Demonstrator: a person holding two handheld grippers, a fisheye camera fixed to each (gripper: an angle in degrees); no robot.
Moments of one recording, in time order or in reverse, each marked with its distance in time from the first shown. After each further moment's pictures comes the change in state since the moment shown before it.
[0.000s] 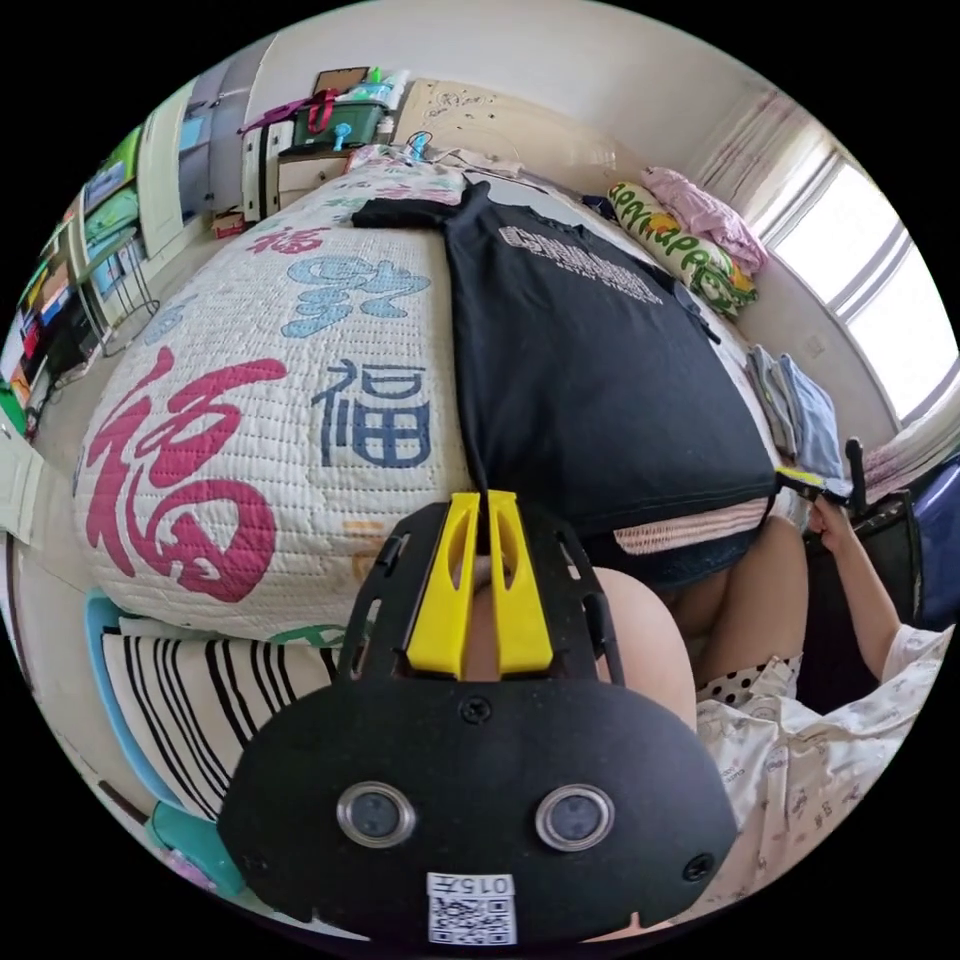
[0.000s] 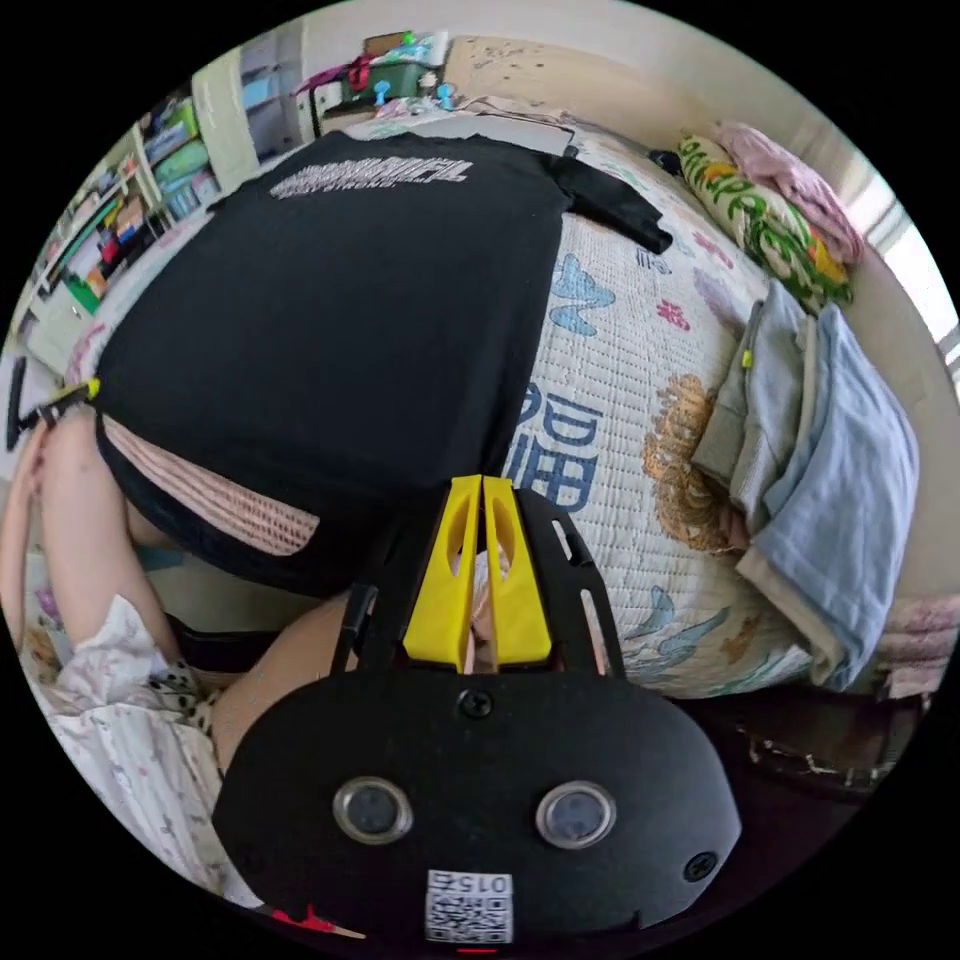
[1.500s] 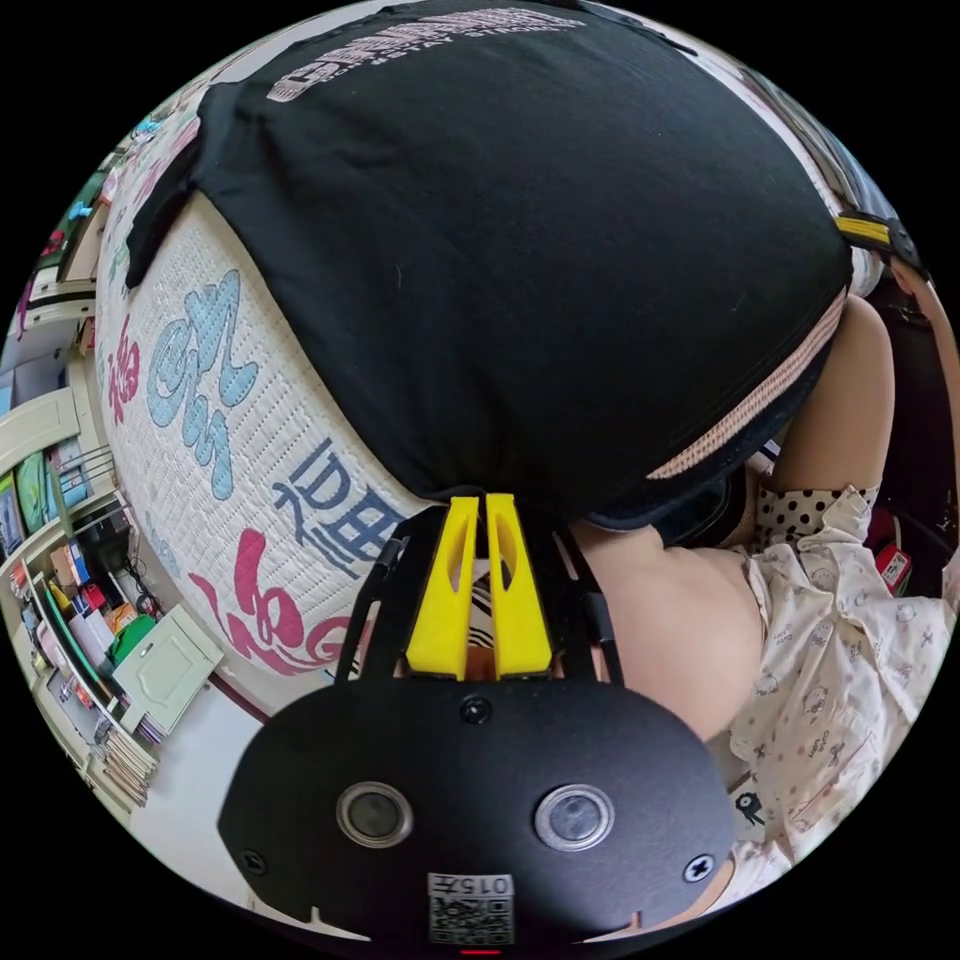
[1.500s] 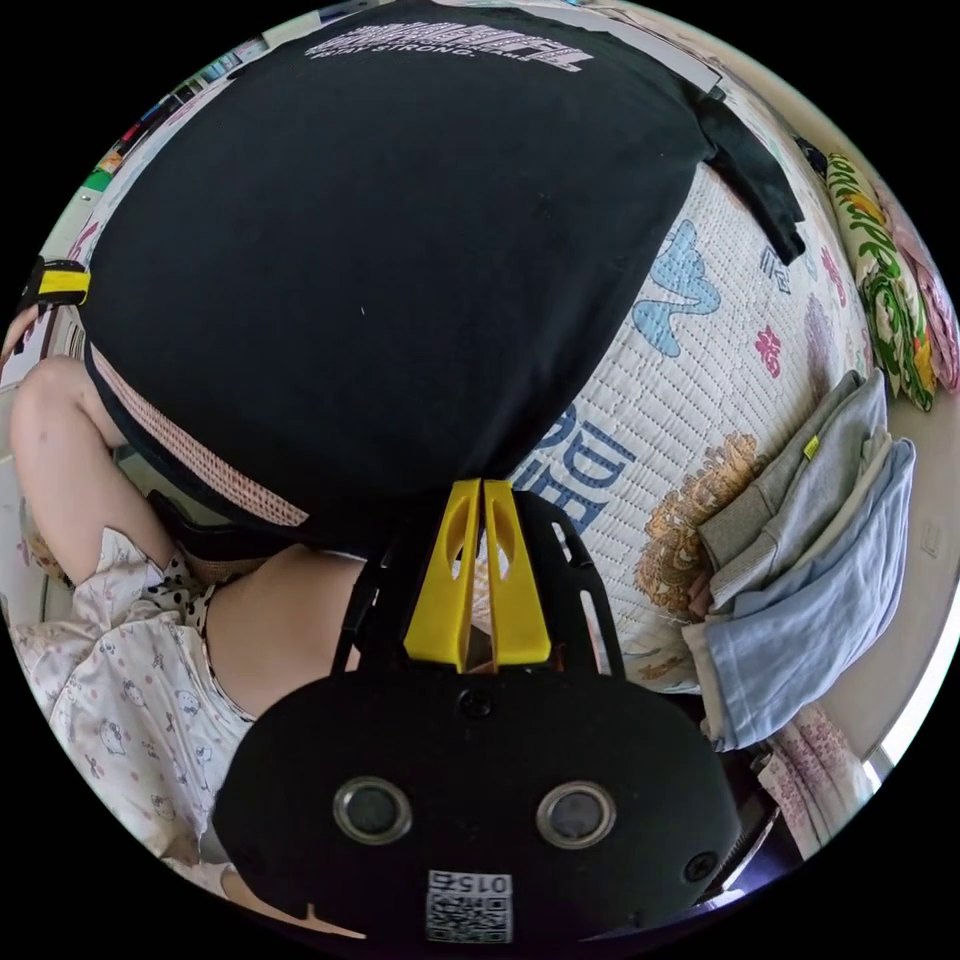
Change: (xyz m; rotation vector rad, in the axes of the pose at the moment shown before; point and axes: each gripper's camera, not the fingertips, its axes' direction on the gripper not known) left arm -0.046 -0.115 0.265 -0.735 -0.248 0.489; right arm -0.089 -0.111 0.117 -0.434 0.039 -0.271
